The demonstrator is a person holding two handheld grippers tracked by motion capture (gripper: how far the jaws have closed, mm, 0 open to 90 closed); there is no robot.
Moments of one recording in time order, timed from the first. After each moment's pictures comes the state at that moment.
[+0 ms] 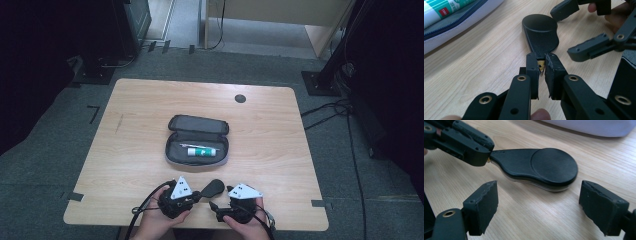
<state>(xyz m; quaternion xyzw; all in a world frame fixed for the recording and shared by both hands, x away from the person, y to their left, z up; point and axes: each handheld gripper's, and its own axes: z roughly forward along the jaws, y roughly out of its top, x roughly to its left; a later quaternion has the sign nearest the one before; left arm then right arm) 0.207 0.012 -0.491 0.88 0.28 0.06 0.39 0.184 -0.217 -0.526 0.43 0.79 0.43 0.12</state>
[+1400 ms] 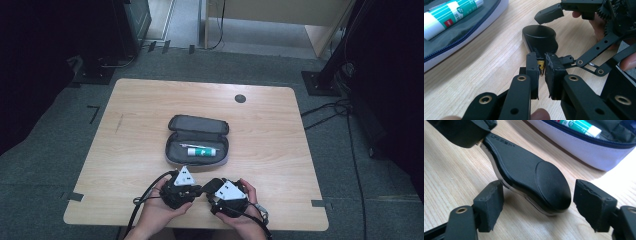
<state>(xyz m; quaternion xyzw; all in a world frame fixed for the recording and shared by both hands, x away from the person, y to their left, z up) 0.225 0.005 -0.466 0.89 0.29 0.03 0.36 0.196 -0.193 -0.524 0.34 0.83 0.37 0.24</state>
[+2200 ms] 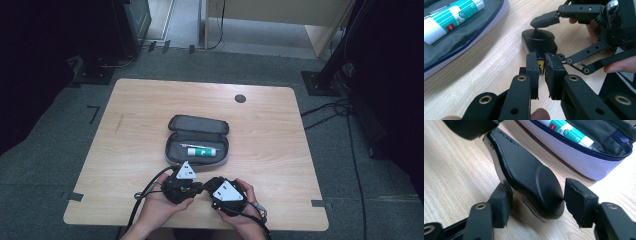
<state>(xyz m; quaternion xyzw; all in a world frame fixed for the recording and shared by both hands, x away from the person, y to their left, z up) 0.237 0.001 -0.455 0.89 0.29 0.01 0.35 0.198 -0.191 -0.524 0.32 0.83 0.36 0.29</state>
